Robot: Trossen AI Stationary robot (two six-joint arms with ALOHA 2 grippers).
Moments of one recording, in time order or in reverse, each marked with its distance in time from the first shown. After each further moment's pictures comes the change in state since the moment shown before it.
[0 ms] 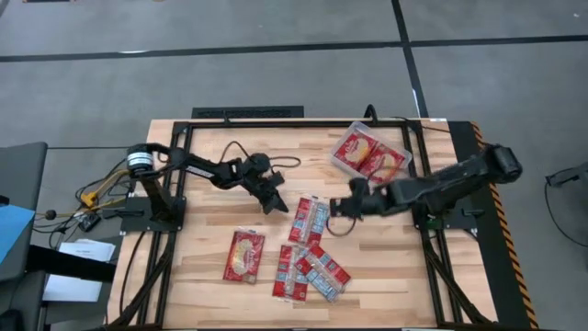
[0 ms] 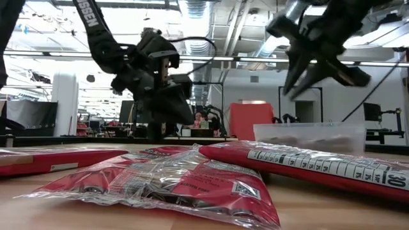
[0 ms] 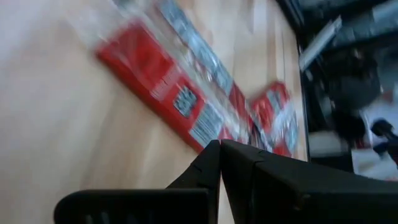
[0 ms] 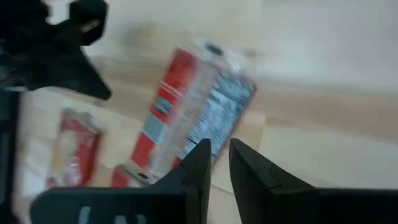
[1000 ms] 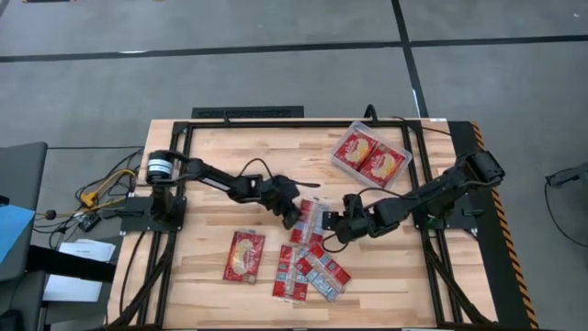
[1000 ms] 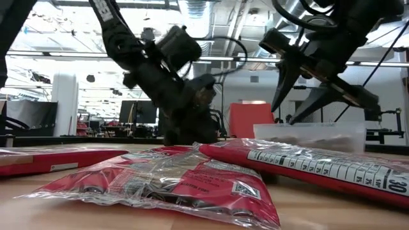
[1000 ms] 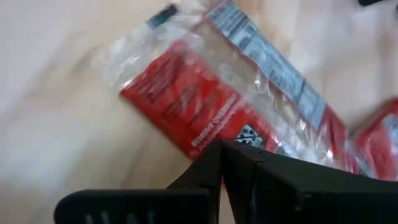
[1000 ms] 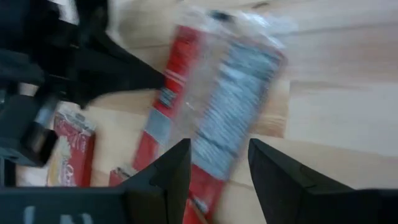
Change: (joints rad) left arm -0.192 0.158 0.196 -0.176 -0.490 0.092; right arm 0.133 0.196 -0.001 0.149 0.092 0.235
